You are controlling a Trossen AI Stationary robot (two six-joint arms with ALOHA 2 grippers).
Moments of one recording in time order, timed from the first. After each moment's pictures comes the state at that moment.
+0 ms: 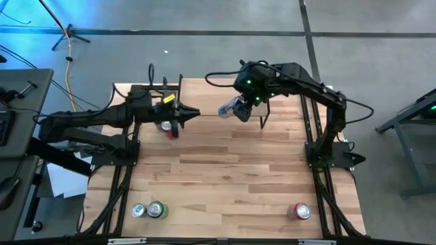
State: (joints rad) left arm 0.17 0.98 0.85 0.03 0.01 -0.24; right arm -0.19 1.81 2.30 -1.44 0.06 0.28
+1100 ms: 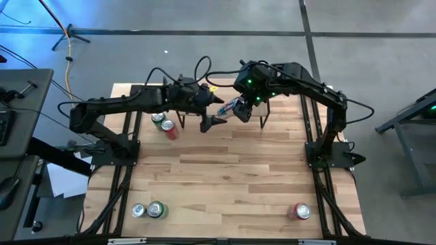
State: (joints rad) left arm 0.24 1.46 1.32 -0.29 0.12 0.04; right arm -0.19 1.81 2.30 -1.43 0.03 0.26
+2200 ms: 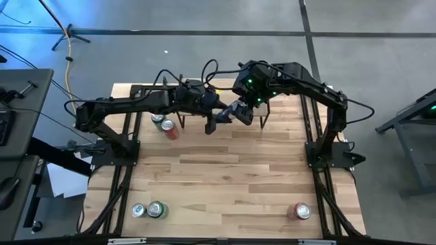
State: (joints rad) left arm 0.24 1.53 1.33 -0.22 0.15 0.09; right arm -0.19 1.81 2.30 -1.42 -0.06 0.17
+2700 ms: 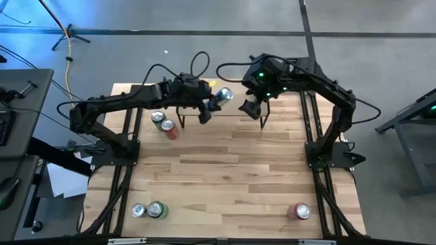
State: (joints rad) left arm 0.32 1.45 1.31 -0.40 -0.04 0.03; right arm -0.22 1.75 2.30 -1.47 -0.02 0.18
